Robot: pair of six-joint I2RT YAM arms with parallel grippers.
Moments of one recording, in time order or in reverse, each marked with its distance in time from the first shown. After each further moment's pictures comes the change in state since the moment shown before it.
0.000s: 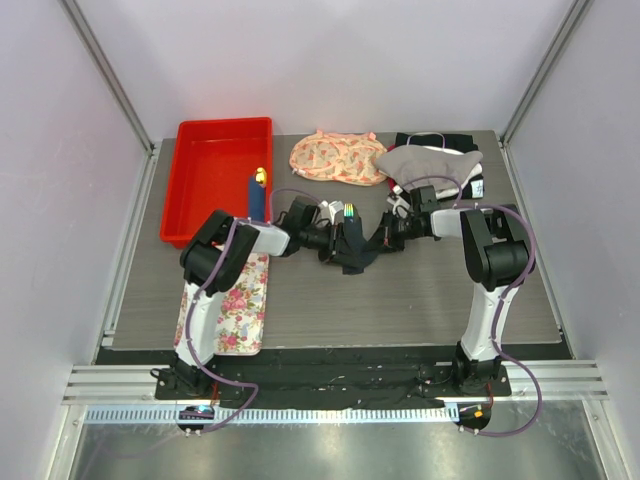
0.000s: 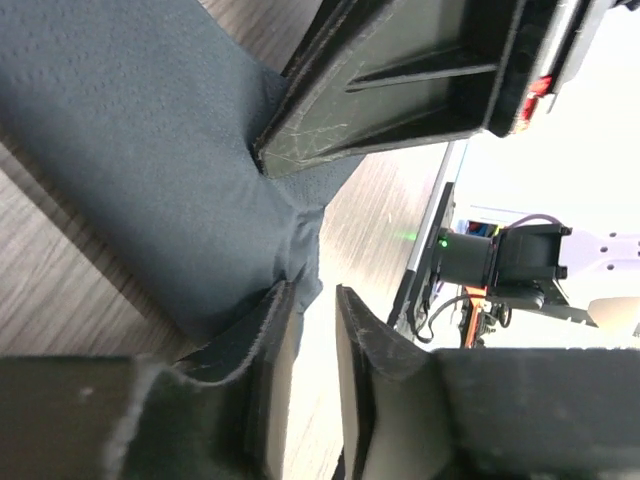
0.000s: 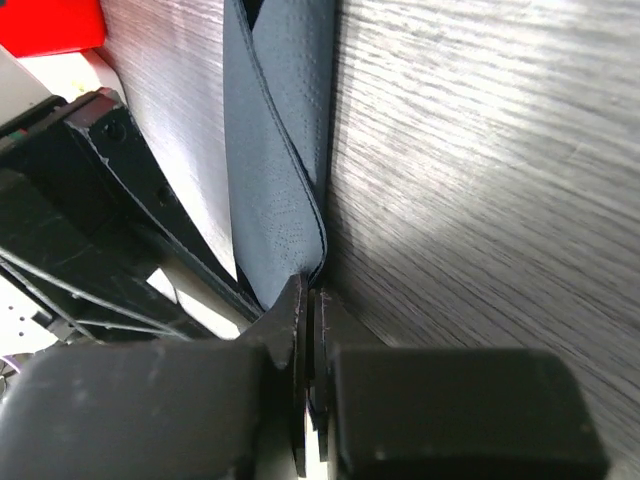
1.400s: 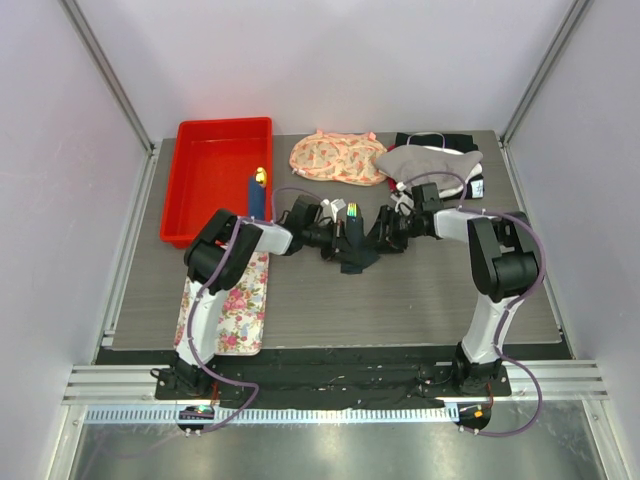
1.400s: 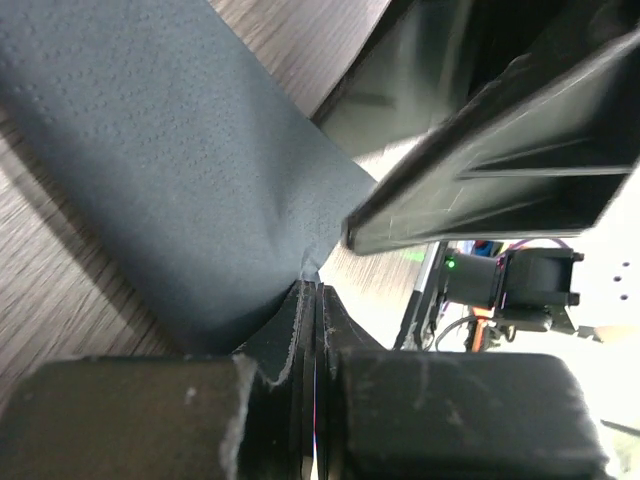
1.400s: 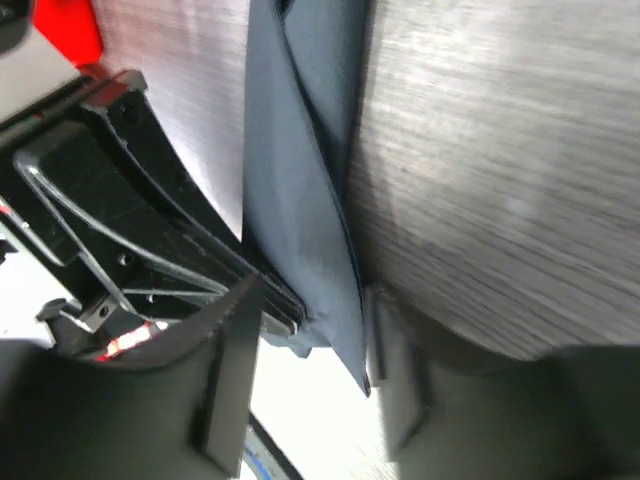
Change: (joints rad) left arm -0.006 0.035 0.031 0.016 -0.032 -0.021; right arm 0.003 -0.093 -0.039 -0.026 0.091 0.046
